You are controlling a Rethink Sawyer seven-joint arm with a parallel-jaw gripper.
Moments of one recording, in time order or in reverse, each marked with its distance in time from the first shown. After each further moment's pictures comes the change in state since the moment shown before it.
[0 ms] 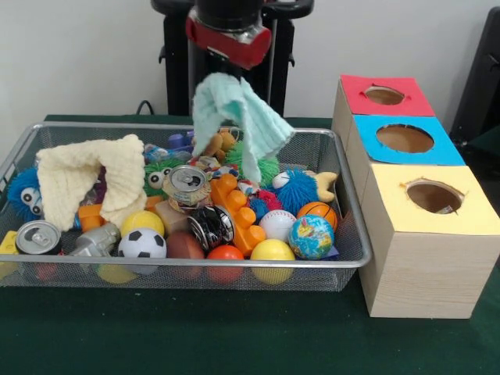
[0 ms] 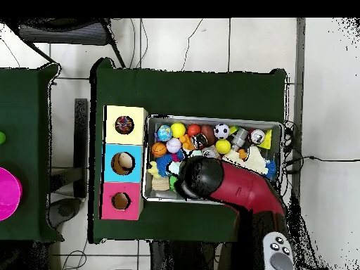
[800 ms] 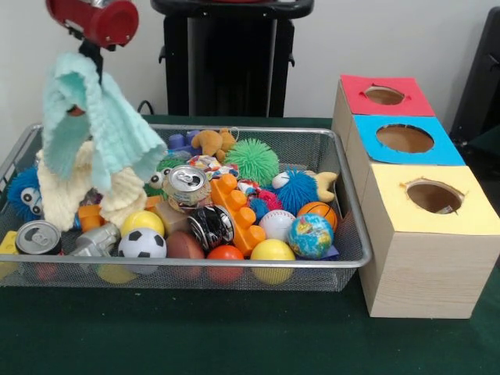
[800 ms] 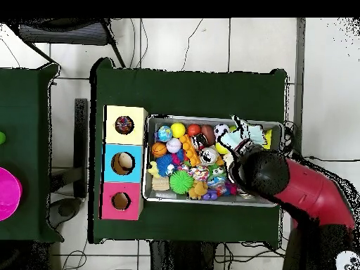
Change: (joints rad) arm -0.205 -0.043 0.035 -0.117 -0.113 -0.177 0.000
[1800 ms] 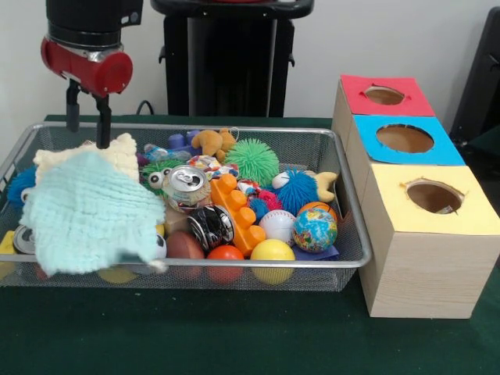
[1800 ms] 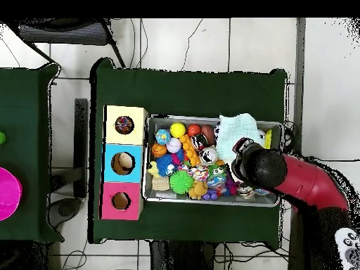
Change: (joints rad) arm -0.082 0.092 0.109 -0.018 -0.091 -0.049 0.000
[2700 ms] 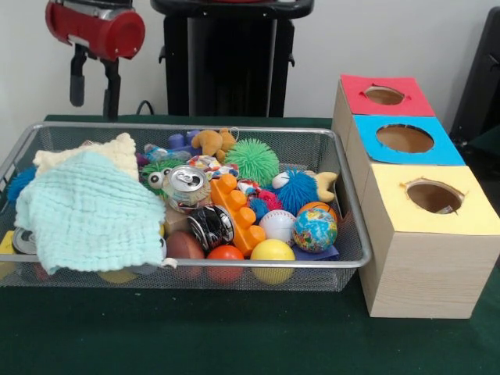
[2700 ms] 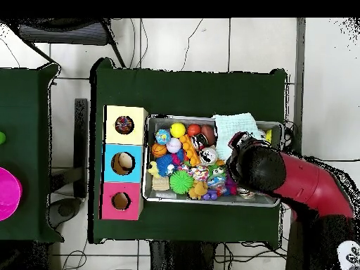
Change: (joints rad) arm 0.021 -0.112 0.019 0.036 0.015 0.000 0.000
